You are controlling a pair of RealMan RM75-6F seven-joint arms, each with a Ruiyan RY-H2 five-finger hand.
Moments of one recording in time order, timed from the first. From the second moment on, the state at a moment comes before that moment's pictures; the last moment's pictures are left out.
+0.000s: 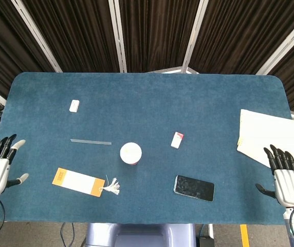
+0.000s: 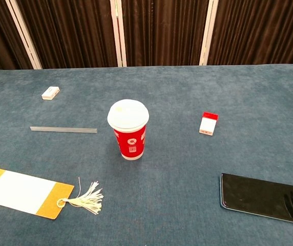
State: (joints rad) left arm -0.14 -1.14 -0.08 -1.70 1.44 1.42 0.18; right arm 0.08 -1.14 0.07 -1.64 -1.45 1.46 -0.12
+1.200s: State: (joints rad) left arm -0.66 -1.64 -0.26 -1.21 0.93 0.91 0.50; right arm 0.10 -1.14 0.10 -1.65 -1.37 1.40 -0.07
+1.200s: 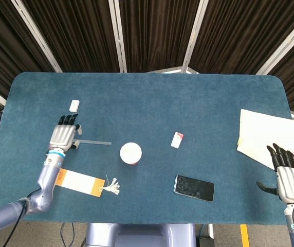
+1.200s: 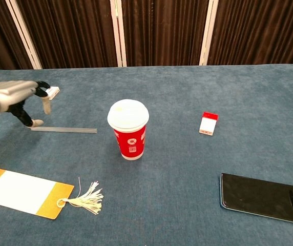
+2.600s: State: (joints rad) left arm -0.74 -1.78 -0.22 -1.14 0.86 0.91 0.56; right arm 0.09 -1.13 0.10 -1.66 -1.36 1.40 -0.06
